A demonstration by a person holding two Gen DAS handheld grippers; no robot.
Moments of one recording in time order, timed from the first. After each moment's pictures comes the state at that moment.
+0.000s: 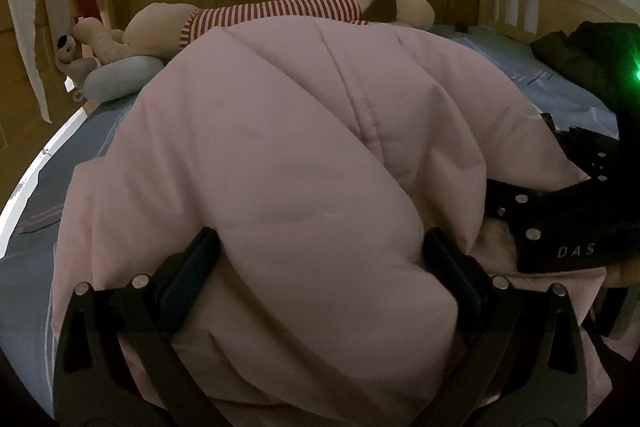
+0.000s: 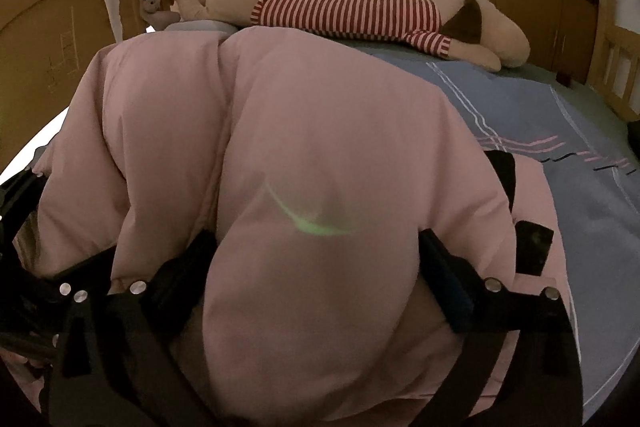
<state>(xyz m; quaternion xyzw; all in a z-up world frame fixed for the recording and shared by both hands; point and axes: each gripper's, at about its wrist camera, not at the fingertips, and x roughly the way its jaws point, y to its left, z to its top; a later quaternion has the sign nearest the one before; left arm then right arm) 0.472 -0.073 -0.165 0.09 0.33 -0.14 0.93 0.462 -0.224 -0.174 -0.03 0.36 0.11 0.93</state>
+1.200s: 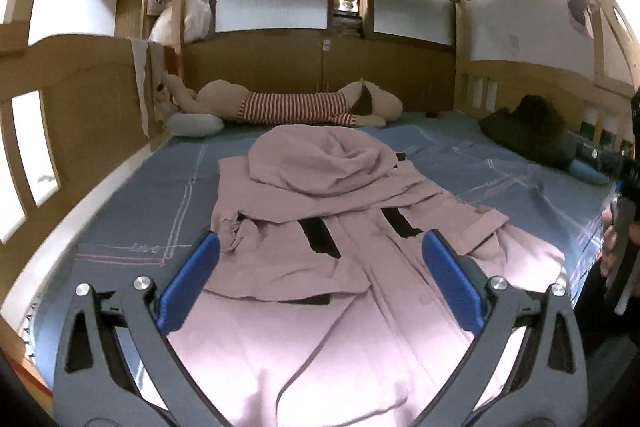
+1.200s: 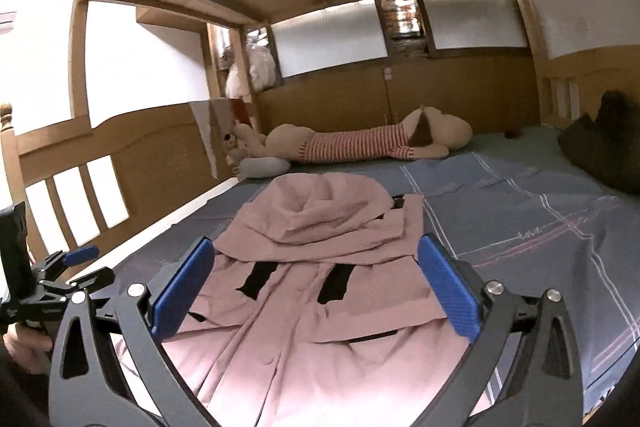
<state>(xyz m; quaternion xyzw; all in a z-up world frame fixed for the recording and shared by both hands) 0.035 -0.006 -0.029 0.03 0.19 -0.12 0.98 0.024 -0.320 -0.004 0.07 0.14 0.15 0.98</state>
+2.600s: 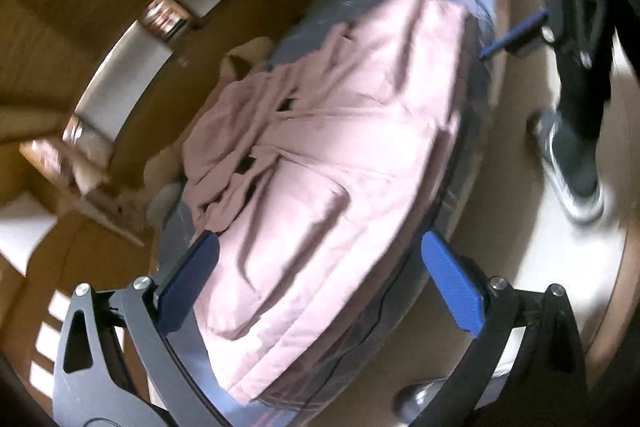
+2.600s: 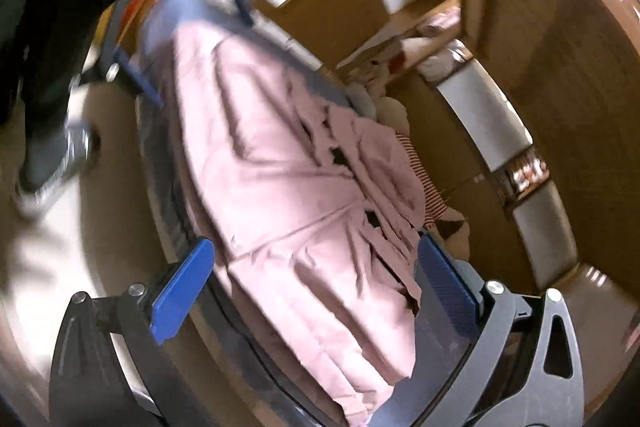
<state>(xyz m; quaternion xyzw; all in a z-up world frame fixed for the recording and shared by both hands) -0.106 -0.070 -0.145 0.47 0.20 -0.21 0.83 -0.146 -0.209 -0.129 -0.49 0.11 0.23 0.83</state>
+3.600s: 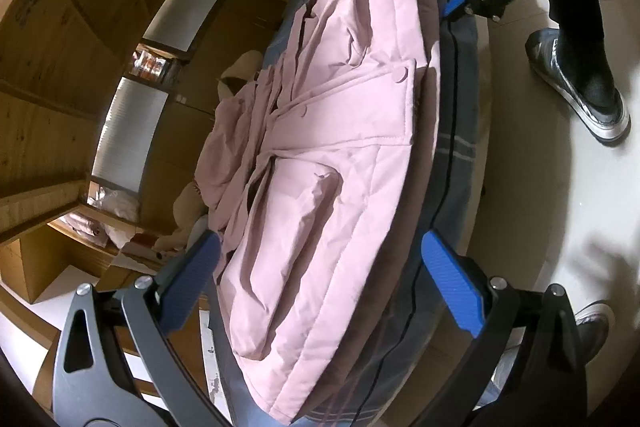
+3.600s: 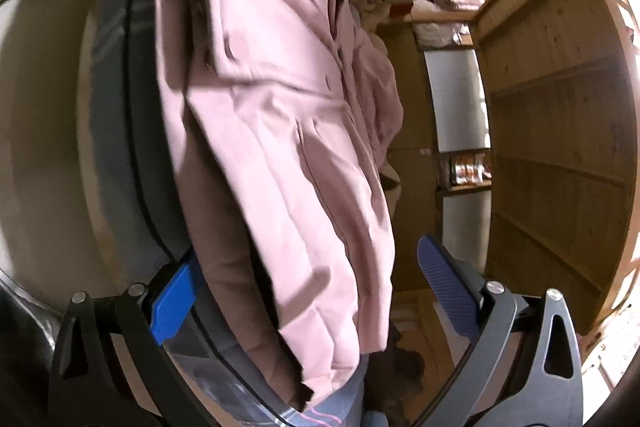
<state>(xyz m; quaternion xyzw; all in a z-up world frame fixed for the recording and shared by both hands) -0.105 -0.081 -0.189 0.58 0.14 -0.19 0.78 -0.077 -0.222 -0.239 -0.66 0.13 0.04 0.74</state>
